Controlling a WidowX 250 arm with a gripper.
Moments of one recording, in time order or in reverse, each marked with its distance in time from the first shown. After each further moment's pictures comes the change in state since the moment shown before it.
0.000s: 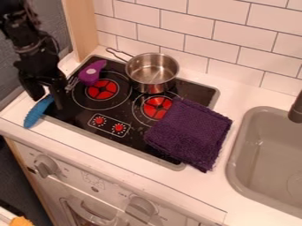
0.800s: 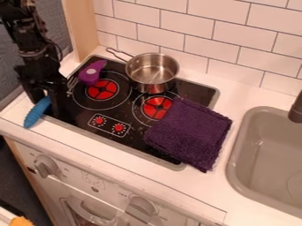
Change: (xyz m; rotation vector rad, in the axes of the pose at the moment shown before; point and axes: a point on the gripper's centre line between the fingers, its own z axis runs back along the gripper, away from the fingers) arm 0.006 0.003 -0.018 0.024 0.057 0.040
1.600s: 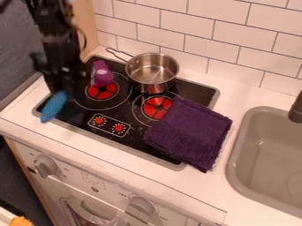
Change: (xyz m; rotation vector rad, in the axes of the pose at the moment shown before) arm 0.002 -0.054 0.054 0.072 -0.036 0.075
